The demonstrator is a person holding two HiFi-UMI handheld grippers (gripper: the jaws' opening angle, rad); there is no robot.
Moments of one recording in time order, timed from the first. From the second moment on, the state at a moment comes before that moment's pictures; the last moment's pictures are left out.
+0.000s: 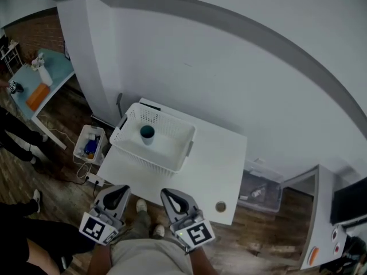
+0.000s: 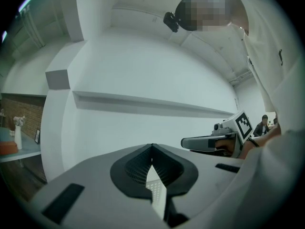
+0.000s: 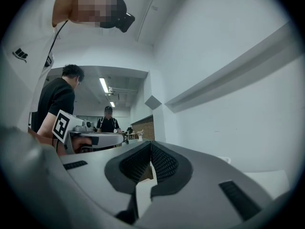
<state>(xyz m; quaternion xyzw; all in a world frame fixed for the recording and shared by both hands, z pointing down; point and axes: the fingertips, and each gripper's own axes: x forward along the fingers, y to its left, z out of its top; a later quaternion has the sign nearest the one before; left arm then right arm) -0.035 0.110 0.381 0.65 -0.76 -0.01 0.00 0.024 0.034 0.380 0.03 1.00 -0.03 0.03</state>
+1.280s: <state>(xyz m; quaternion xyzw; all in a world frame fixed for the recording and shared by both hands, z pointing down) -0.222 -0.001 0.405 0.70 -0.72 -0.02 0.03 -0.160 -0.067 0.397 -0.03 1.00 -0.01 0.00</state>
